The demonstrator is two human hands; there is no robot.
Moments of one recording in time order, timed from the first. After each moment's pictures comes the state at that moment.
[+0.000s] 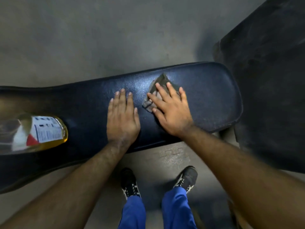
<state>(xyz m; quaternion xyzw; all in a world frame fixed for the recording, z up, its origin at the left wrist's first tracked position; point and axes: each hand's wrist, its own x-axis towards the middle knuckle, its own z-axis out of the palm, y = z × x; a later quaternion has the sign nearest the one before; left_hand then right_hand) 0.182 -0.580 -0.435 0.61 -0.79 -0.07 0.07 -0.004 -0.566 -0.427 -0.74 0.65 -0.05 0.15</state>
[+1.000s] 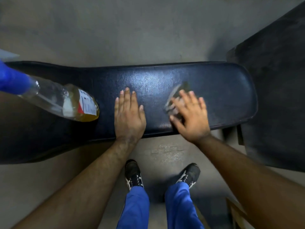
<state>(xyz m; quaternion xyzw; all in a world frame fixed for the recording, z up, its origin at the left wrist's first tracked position) 0.248 -0.549 -0.427 0.66 -0.73 -0.11 0.14 0.025 -0.514 -0.426 -0.72 0.68 -0.05 0.13</state>
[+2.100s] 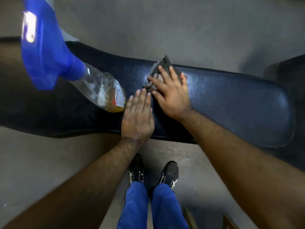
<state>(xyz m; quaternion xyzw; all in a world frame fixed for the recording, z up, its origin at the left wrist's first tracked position) 0.293 -0.540 -0.429 0.67 -0.74 -0.07 0.11 0.154 -0.629 -0.422 -0.80 0.57 -0.08 0.18</state>
